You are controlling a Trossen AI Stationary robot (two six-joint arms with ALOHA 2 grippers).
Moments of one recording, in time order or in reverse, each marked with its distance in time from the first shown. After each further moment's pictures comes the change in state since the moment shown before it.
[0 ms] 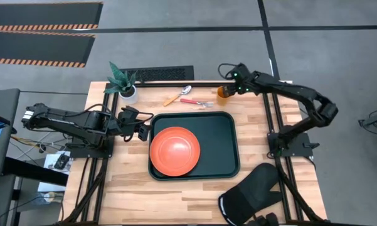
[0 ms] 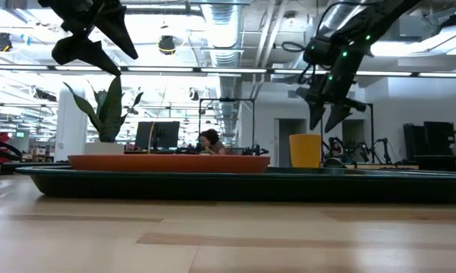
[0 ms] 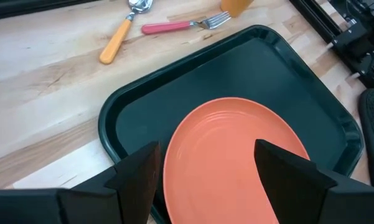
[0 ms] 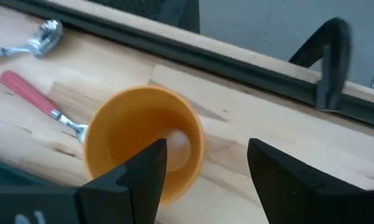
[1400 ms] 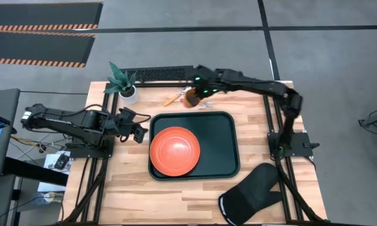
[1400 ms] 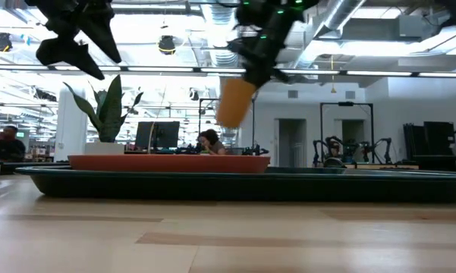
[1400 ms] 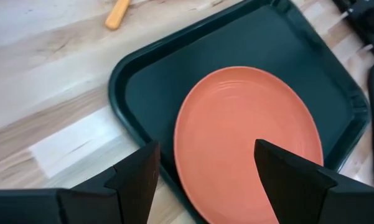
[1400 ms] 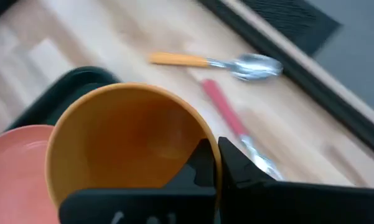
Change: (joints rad) left arm 0.000 -0.049 0.000 -0.124 0.096 -0.043; right arm 0.371 0.425 0.753 -0.296 -0.079 -0.065
